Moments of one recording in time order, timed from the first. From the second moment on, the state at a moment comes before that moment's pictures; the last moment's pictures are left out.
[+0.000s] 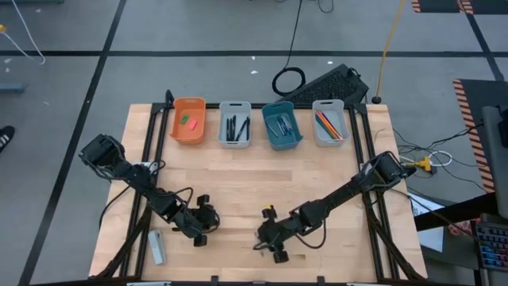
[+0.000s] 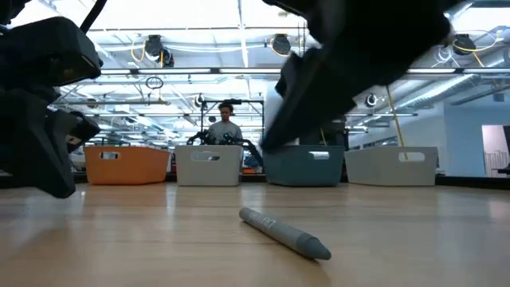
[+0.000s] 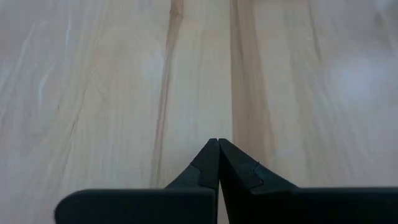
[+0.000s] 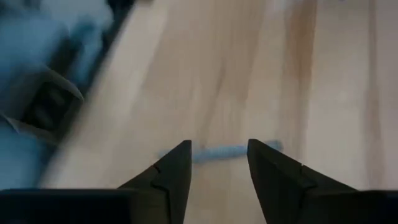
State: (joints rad) left arm -0.66 1.57 0.55 0.12 -0.32 -0.62; right arm 0.48 1.96 1.17 -0.01 0.03 0.24
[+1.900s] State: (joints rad) left arm -0.49 1.57 0.55 -0.02 -0.50 -0.61; right arm 0.45 2.20 1.65 -0.86 0.12 1.33
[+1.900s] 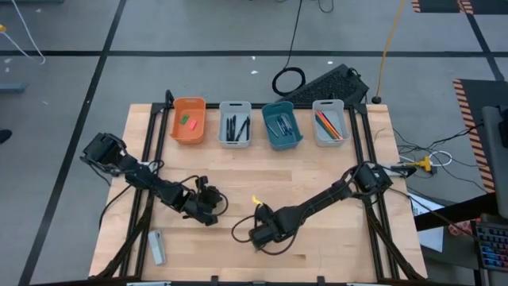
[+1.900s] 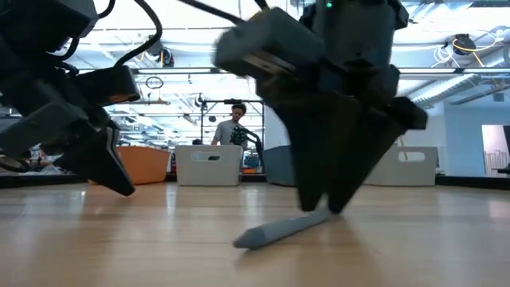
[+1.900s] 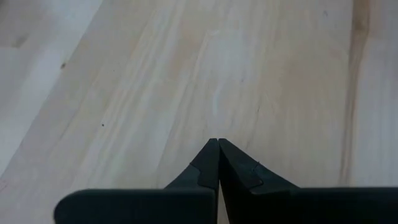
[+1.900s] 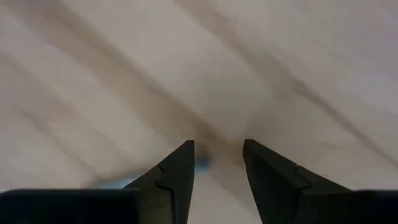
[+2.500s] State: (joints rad) left arm -0.51 1.57 0.53 -0.01 -0.56 -0.55; right arm 0.51 2.16 1.65 -0.72 0.11 0.36
